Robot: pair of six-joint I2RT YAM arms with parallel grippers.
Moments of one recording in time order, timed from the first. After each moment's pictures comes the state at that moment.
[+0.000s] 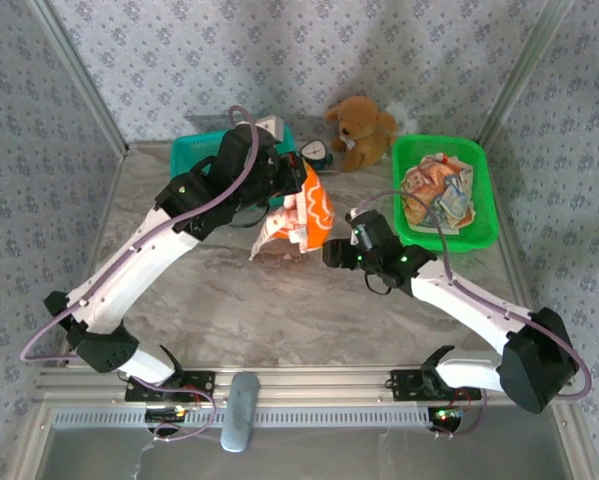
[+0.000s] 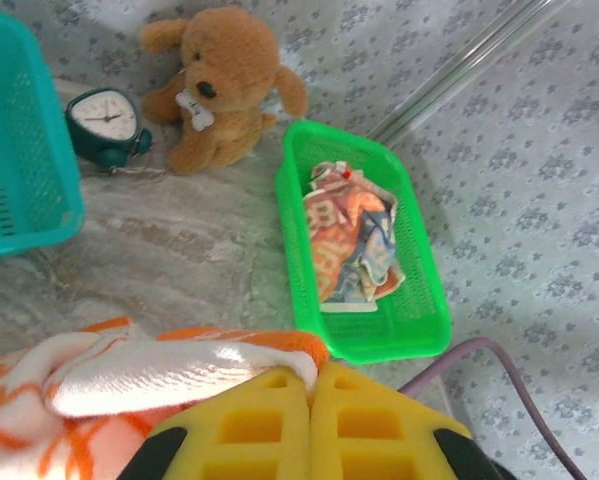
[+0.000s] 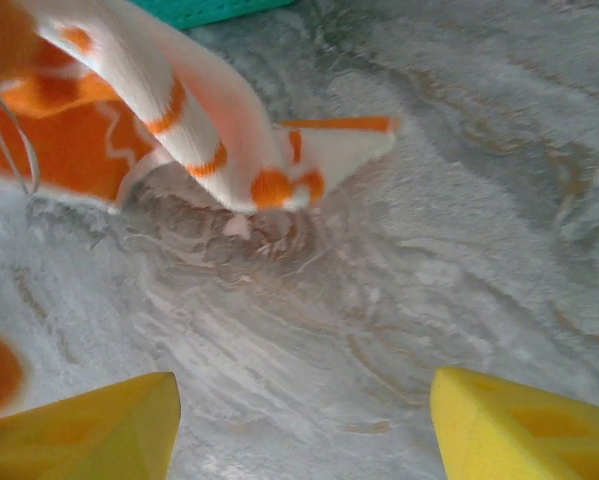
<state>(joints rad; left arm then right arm) -0.87 1.52 1.89 -0.82 -0.17 -0.78 0.61 1.21 0.84 -0.38 0.00 0.50</state>
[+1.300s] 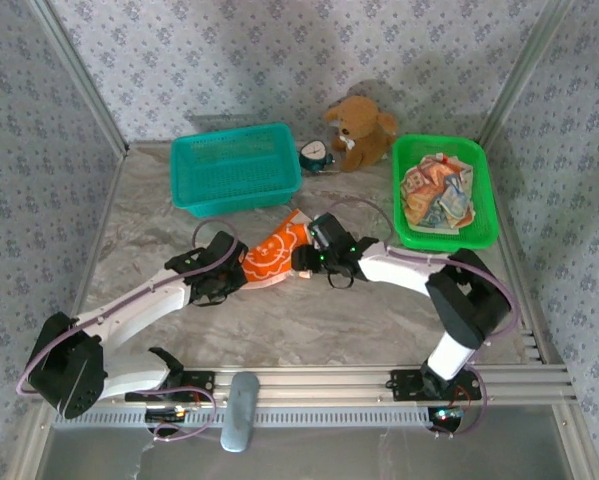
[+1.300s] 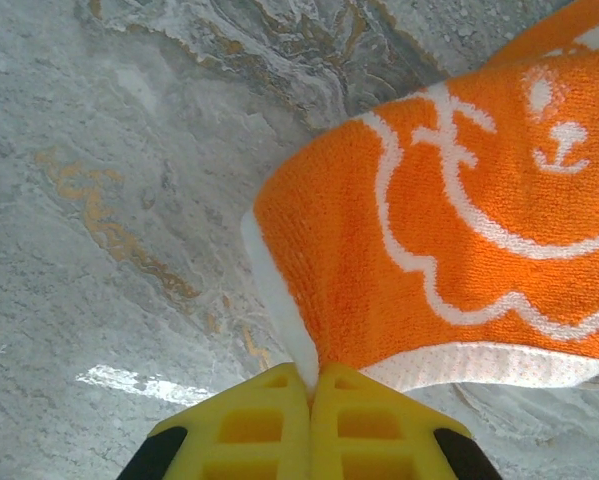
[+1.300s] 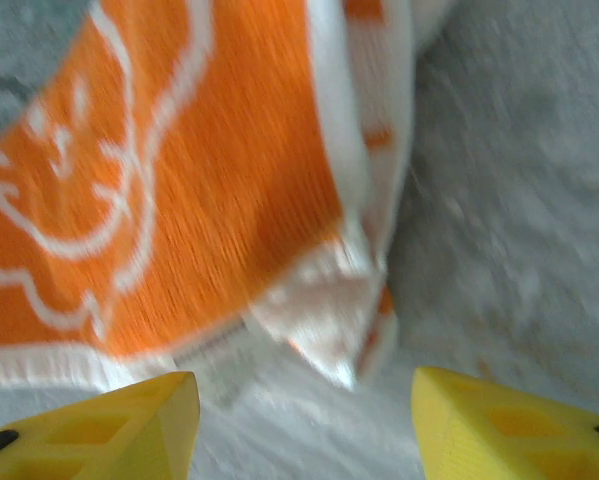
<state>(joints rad) -0.64 1.20 0.73 -0.64 -0.15 -1.03 0.74 1.69 0.99 -0.18 -0.08 0.67</state>
